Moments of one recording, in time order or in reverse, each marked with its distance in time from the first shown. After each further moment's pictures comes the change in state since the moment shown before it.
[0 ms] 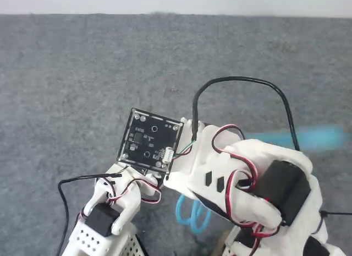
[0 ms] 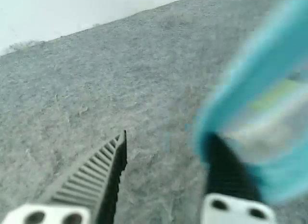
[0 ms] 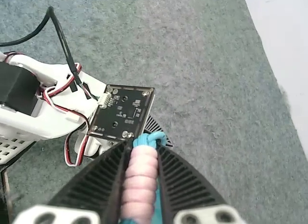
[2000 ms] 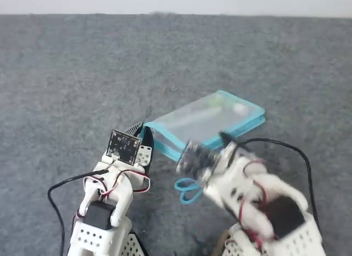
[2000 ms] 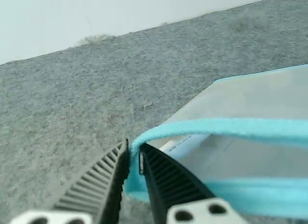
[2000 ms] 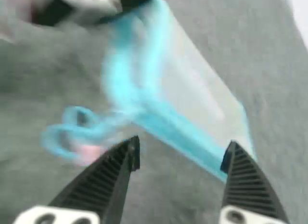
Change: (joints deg) left arm -14.9 0.4 2.3 -2.4 -0.5; right arm 25.3 -41.0 69.1 -20.8 9.7
